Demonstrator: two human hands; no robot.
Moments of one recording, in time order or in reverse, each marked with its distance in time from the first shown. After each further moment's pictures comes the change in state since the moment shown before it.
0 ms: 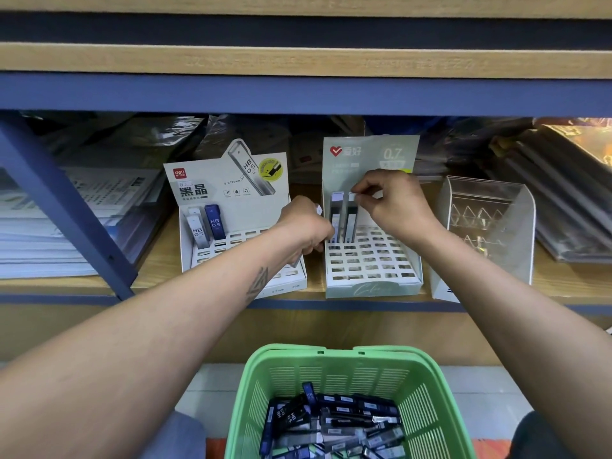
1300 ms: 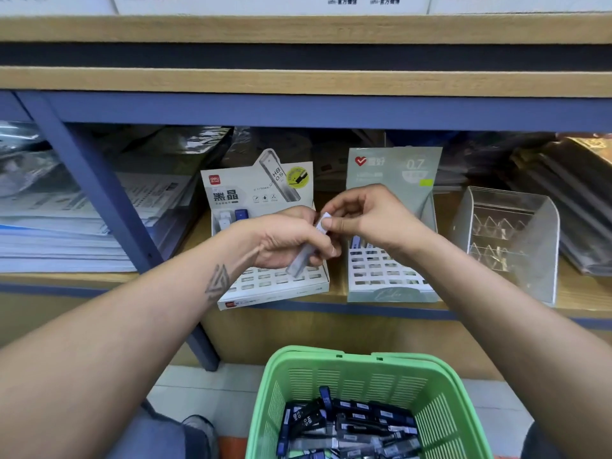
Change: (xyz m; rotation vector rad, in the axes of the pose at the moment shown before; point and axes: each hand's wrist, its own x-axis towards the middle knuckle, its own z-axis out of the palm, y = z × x) left_hand -0.038 -0.024 -0.072 -0.376 -0.645 0.108; right_hand -0.015 -0.071 0.015 0.596 -0.332 0.135
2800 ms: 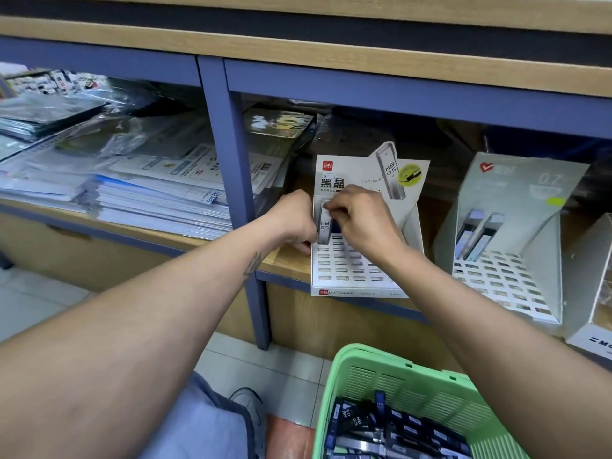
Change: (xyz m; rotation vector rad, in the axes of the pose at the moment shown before) left_hand -0.081 -0.036 -0.096 0.510 0.705 -0.109; right_hand 0.081 0.006 0.157 -0.711 0.085 -0.353
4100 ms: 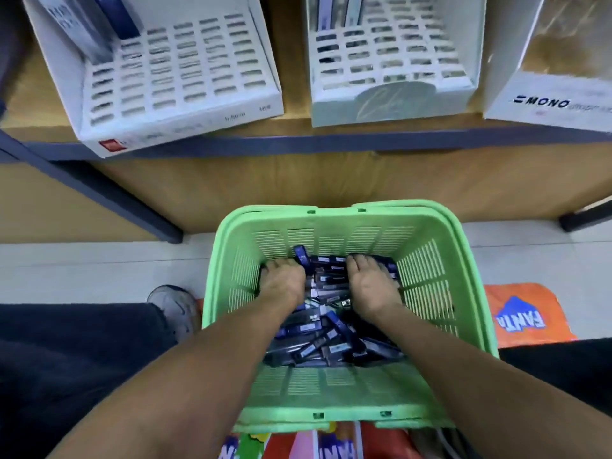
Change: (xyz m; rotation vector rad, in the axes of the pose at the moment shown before) left_hand -0.042 -0.162 0.386 0.985 -0.543 -0.133; right_hand -0.389 0.168 0.115 -0.331 -0.801 0.633
